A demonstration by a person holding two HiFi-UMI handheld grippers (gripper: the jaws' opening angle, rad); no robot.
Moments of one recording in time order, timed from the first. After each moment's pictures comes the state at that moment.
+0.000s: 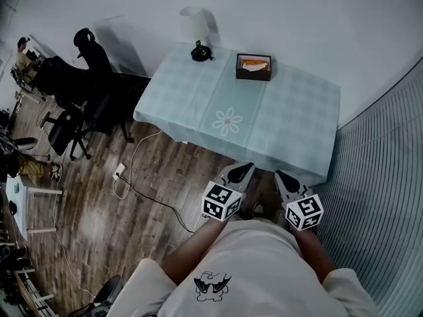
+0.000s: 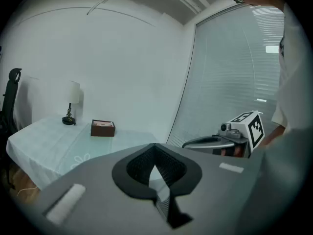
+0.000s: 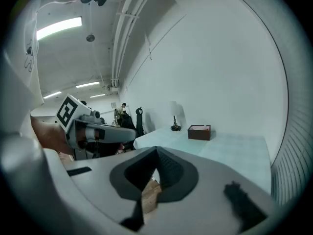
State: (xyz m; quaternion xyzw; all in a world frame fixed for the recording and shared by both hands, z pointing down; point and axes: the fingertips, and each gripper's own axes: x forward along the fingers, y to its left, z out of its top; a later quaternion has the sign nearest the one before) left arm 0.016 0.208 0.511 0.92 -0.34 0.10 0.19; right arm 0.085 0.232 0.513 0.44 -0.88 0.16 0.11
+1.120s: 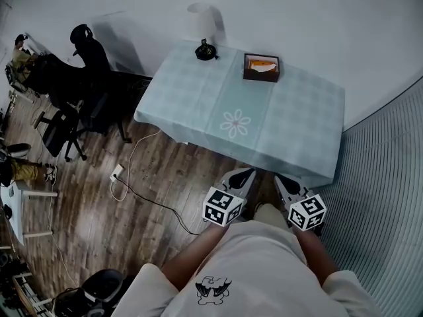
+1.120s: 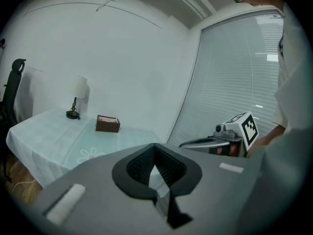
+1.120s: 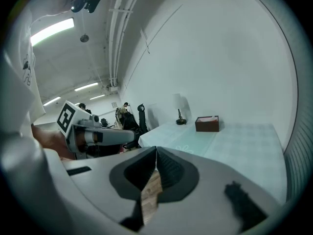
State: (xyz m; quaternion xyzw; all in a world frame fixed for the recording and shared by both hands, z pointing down) left arm -0.038 0.206 0.528 0.91 -0.33 0.09 0.22; right arm 0.031 0.224 0.530 0.42 -0.88 0.20 0.11
